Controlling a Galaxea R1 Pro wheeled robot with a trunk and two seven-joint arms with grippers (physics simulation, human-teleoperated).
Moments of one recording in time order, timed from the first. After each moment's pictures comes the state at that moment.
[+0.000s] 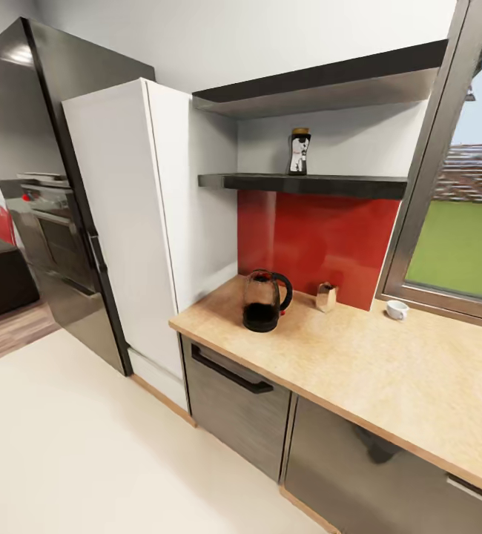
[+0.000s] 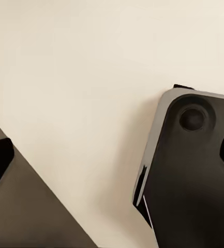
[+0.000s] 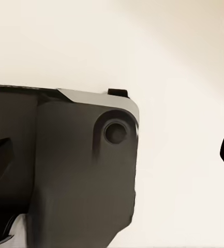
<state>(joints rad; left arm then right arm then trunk) 0.17 0.02 0.13 -0.34 0.07 -0.21 0.21 -0.15 0.06 0.05 -0.04 0.05 -0.09 -0.11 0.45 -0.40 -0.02</state>
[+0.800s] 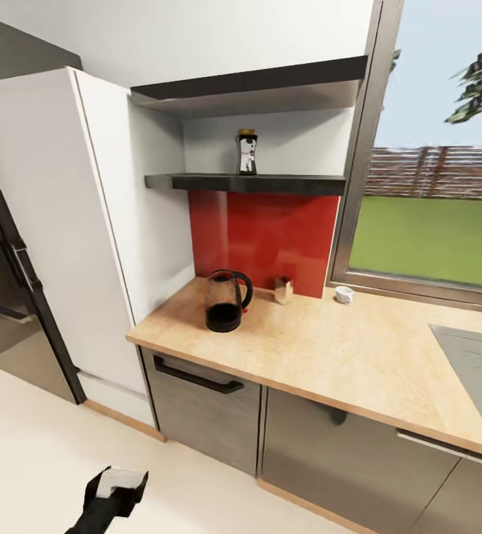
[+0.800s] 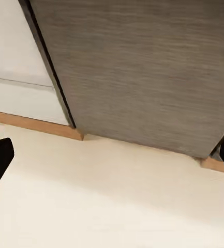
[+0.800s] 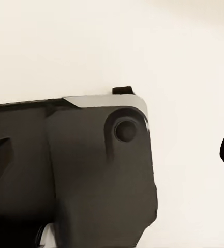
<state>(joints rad) -0.09 0.07 0.11 -0.93 -0.09 -0.11 -0.15 -0.15 0.07 -0.03 -0.05 -0.05 -0.09 -0.12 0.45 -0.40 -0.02</state>
